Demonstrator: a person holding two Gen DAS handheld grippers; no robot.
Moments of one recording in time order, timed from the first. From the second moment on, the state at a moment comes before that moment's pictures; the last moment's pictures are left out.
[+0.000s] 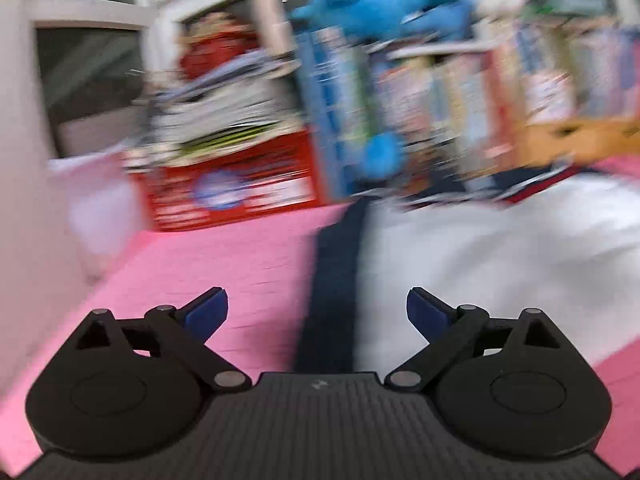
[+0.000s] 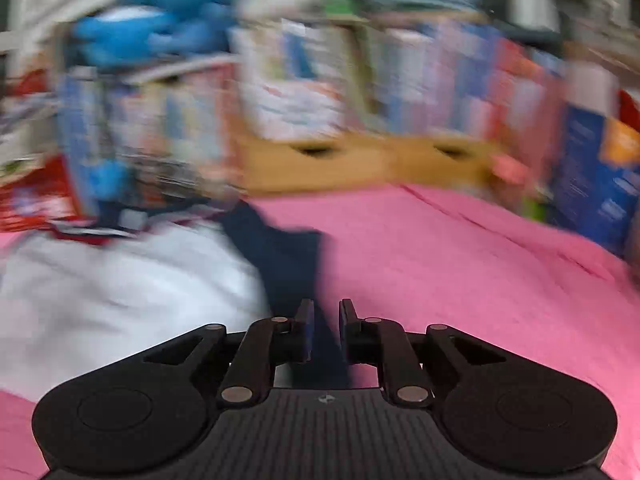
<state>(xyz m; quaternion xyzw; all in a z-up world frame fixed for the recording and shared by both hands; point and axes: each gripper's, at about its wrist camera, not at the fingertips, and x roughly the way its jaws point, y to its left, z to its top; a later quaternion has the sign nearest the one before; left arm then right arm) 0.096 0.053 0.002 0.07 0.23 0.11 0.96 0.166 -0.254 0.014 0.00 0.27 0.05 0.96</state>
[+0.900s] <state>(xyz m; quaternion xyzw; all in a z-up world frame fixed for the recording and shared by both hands) 0.137 0.007 -0.039 0.08 0.28 0.08 0.95 0.189 -0.153 -0.011 -0.06 0.27 0.19 0.94</state>
